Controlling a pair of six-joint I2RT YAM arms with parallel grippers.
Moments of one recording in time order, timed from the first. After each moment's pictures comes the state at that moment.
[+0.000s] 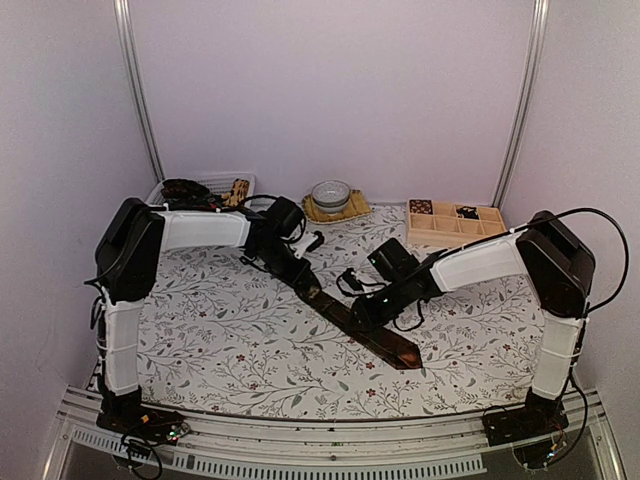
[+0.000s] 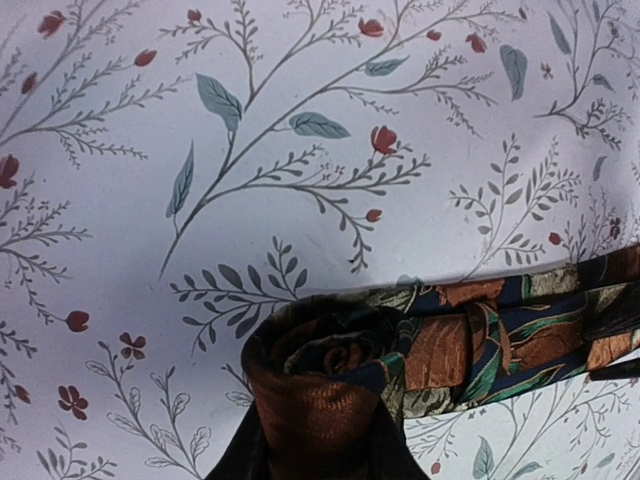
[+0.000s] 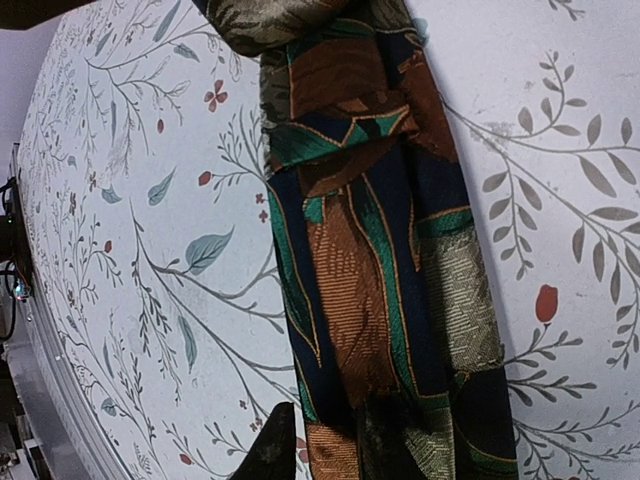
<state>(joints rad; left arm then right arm) -0.66 2.12 1.57 -0.56 0.16 0.00 0.78 1.93 1.12 -0.21 -0.39 0.34</state>
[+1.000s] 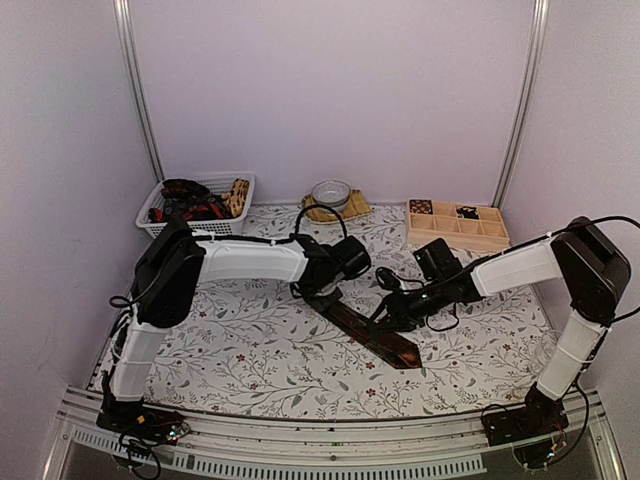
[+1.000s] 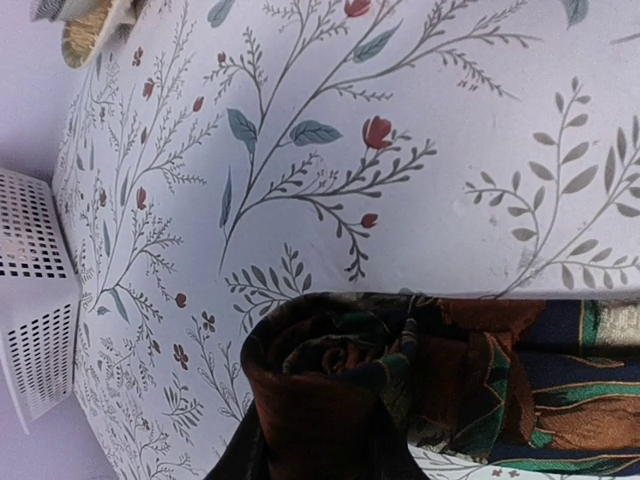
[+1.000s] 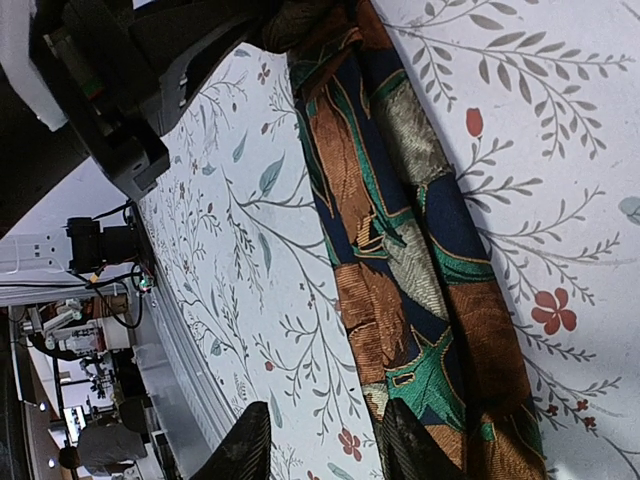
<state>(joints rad) -0.98 2.28 1.76 -0.74 -0.60 0.00 0.61 1.74 0.84 -0.04 -0.75 0.53</state>
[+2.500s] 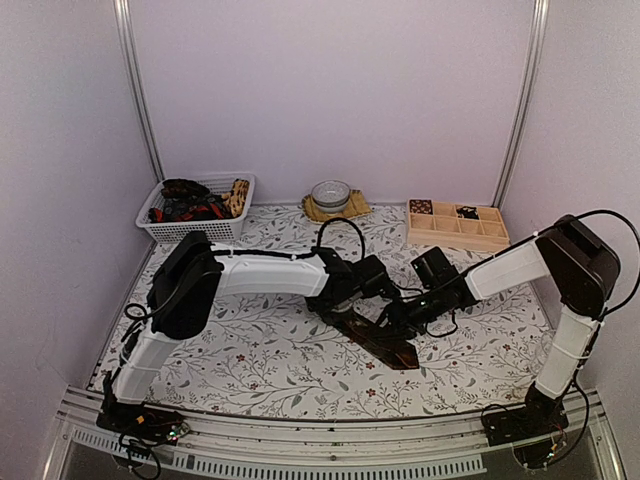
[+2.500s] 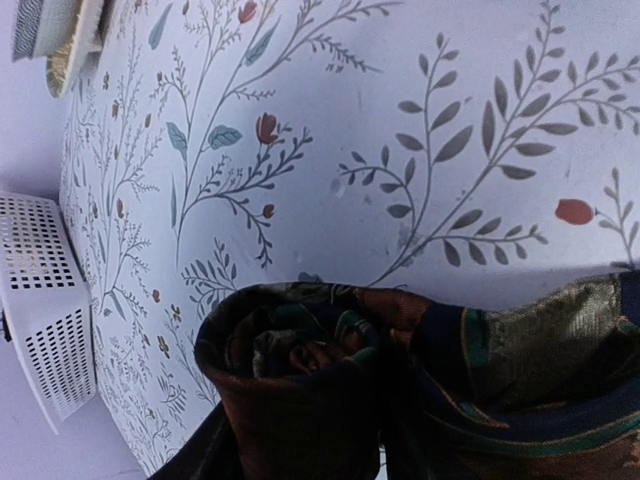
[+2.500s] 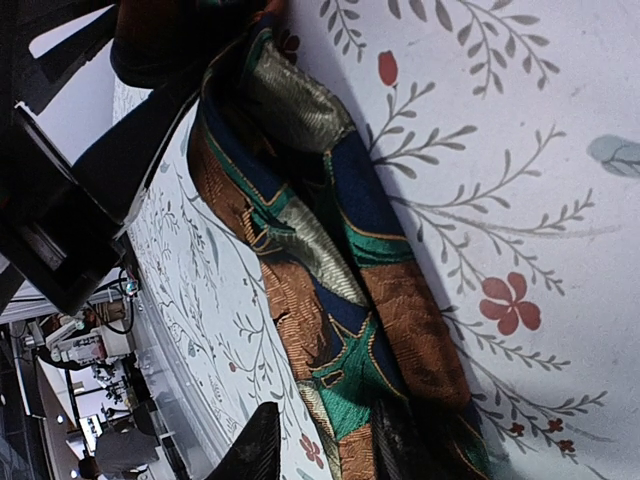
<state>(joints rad) -1.07 2.37 1.88 -0.88 -0.66 -0.01 0.60 1.81 0.82 -0.02 -0.73 0.56</state>
